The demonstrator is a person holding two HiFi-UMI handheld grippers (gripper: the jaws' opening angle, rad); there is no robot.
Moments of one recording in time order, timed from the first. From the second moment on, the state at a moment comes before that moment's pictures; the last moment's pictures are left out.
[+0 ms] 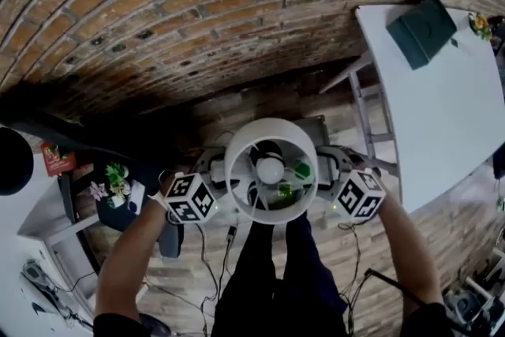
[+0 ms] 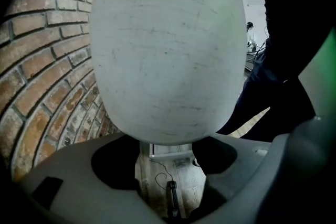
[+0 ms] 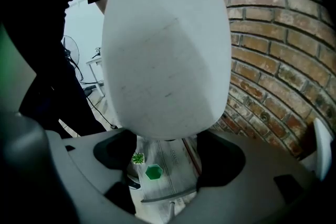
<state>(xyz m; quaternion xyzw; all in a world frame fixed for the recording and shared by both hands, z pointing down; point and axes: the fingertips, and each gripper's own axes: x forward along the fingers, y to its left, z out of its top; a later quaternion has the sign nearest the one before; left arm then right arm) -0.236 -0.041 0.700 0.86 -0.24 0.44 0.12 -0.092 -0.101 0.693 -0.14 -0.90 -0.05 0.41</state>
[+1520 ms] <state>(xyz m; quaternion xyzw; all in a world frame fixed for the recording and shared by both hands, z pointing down) -0.031 -0.156 0.393 0.93 -0.12 0.34 -0.01 0.115 -0.159 0.397 0.04 -0.94 0.00 0.35</state>
